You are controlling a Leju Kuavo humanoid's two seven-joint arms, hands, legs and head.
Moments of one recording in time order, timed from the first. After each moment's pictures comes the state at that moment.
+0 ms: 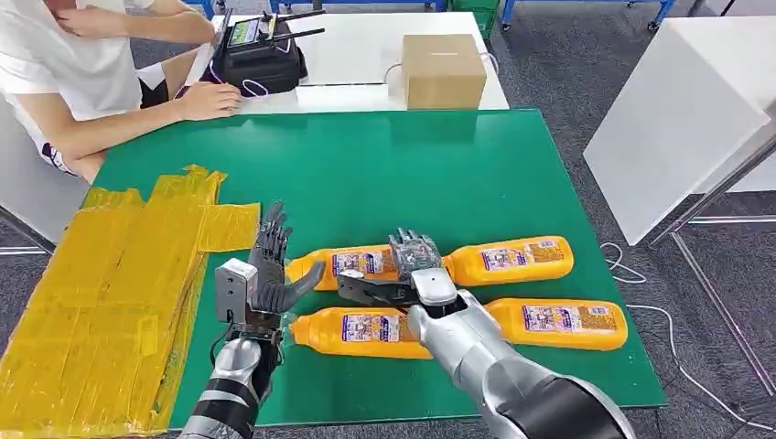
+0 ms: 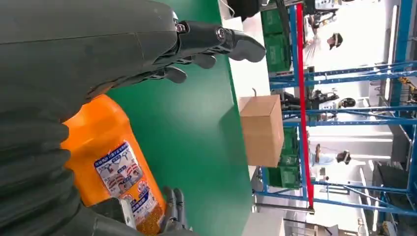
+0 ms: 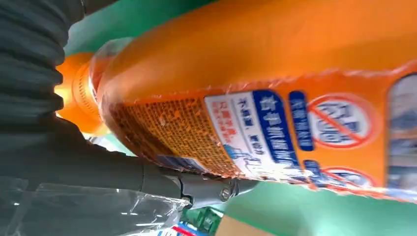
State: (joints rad) left arm -0.26 -0.34 -0.01 -1.06 -0.27 0.01 -0.58; right arm -0.72 0.32 0.45 -0.35 1.32 -0.05 0.36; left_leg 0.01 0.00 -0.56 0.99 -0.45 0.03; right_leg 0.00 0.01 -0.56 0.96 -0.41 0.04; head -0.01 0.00
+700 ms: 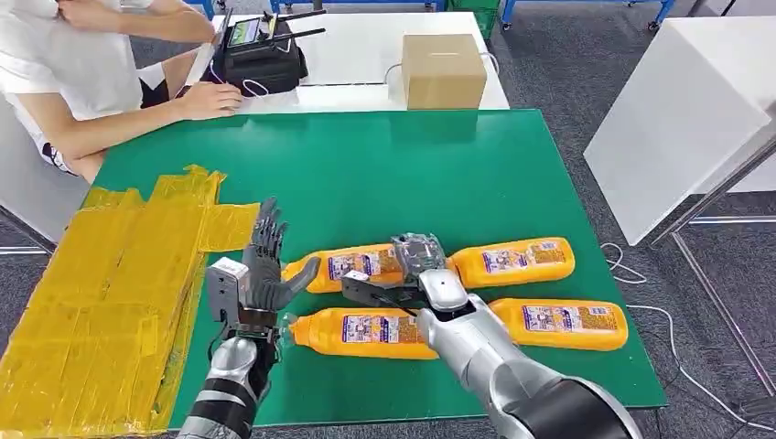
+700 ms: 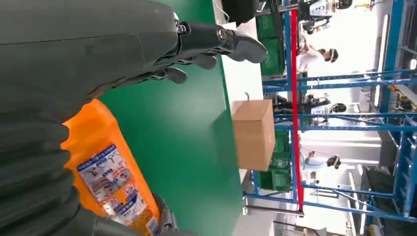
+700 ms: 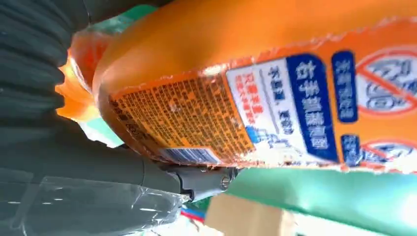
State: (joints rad) left arm -0.25 -0.34 0.00 -1.10 -0.25 0.00 -0.59; right arm -0.71 0.29 0.43 -0.33 1.33 -0.23 0.20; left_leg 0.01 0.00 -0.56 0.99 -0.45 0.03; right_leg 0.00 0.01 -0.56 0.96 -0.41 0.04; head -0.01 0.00
